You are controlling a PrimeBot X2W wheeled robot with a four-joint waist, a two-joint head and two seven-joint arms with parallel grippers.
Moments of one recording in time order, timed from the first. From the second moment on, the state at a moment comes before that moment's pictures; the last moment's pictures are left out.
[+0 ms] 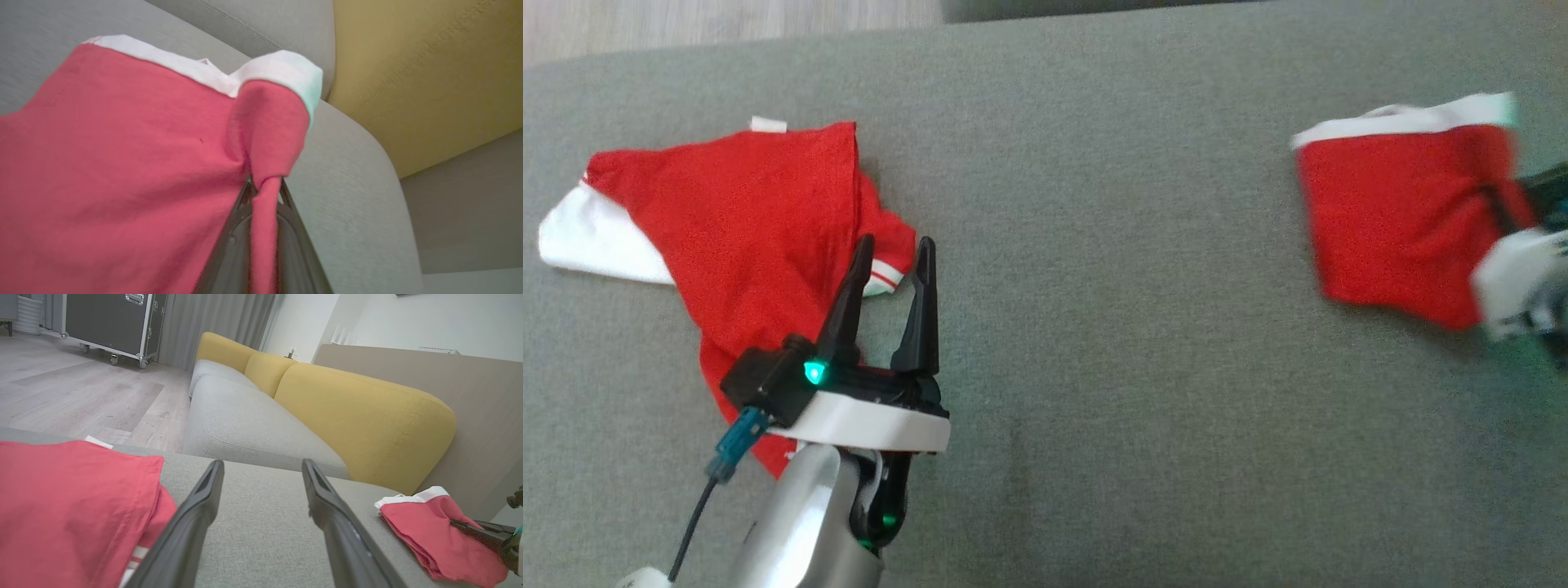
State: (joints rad) left arm -0.28 0.04 -0.29 0.28 -0.43 -0.13 -0.25; right arm -0.79 -0.38 0.26 1.17 -0.11 0.13 -0.18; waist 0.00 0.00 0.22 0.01
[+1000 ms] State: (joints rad) left arm -0.37 0.04 -0.31 0.28 -0.43 -0.13 -0.25; right arm -0.94 -0.61 0.10 1.22 -0.15 0.13 -0.11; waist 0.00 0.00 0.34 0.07
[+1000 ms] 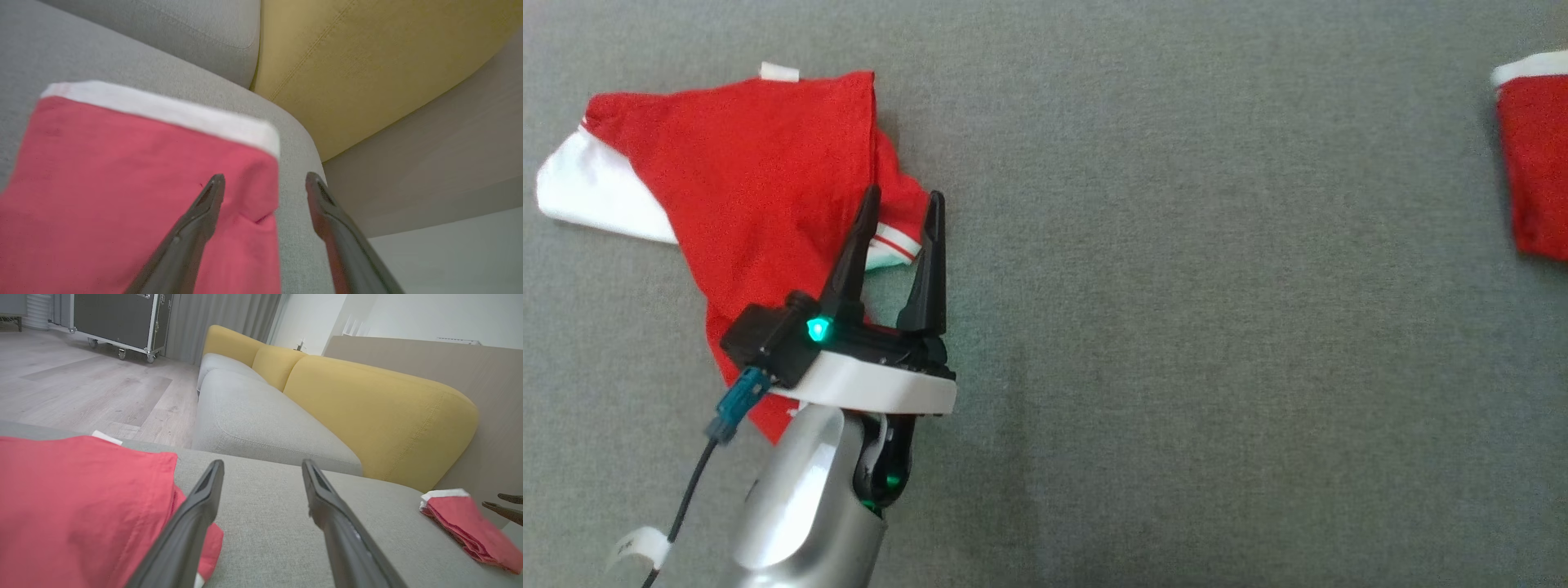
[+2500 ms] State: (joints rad) left arm -0.02 0.04 -0.10 0.25 -0.44 -0.12 -0.25; right arm -0.10 -0.05 0.06 0.35 0.18 0.13 -0.25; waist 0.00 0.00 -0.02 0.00
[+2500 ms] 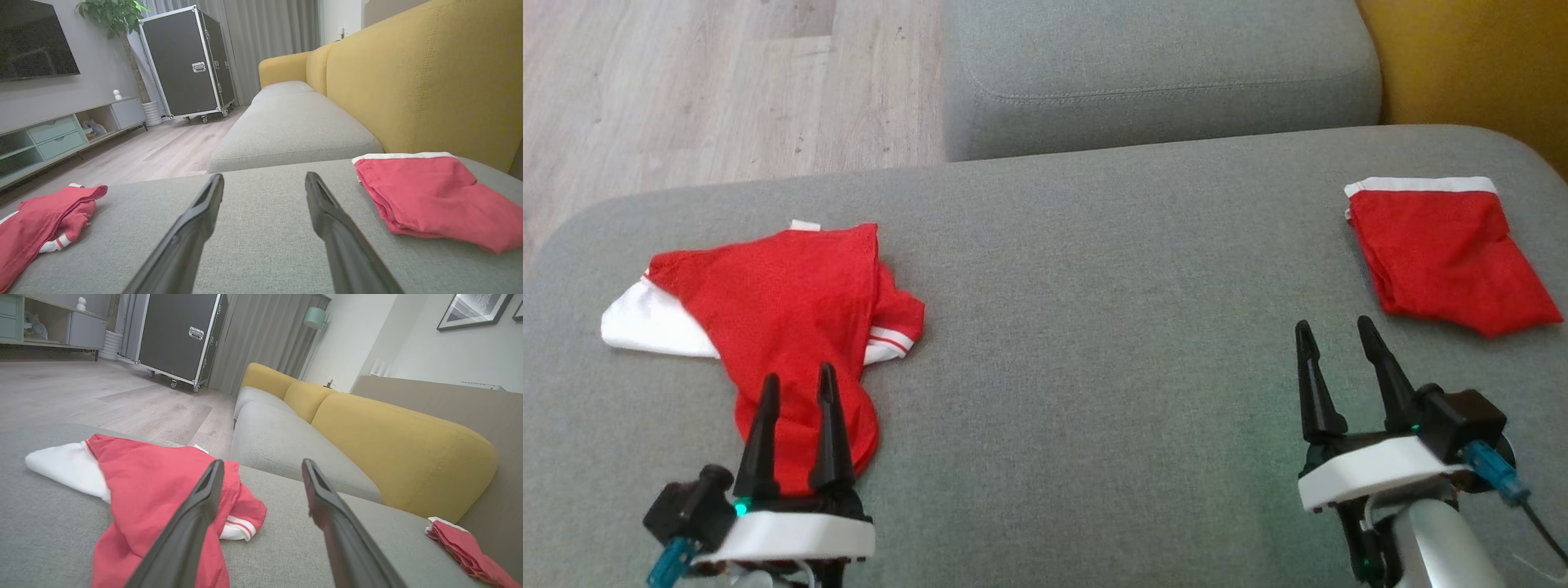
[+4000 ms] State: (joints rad) left arm 0.05 0.05 -0.04 0.23 -0.35 -0.10 -0.25; right arm -0.05 -0.05 0.28 0.34 0.27 0.13 -0.25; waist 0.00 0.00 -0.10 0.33
